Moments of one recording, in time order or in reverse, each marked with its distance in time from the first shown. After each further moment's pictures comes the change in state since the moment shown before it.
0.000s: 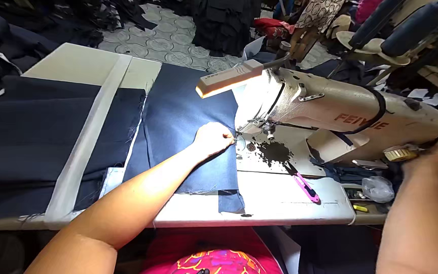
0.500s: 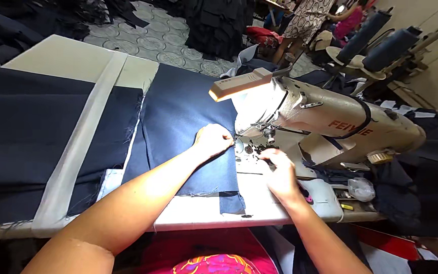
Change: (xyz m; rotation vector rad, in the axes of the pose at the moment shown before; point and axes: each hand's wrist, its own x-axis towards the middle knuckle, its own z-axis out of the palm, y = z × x) left_hand 0.000 -0.003 0.002 -0.085 0.074 0.045; right_hand -0.258 -0.103 0.164 -0.294 -0.659 -0.524
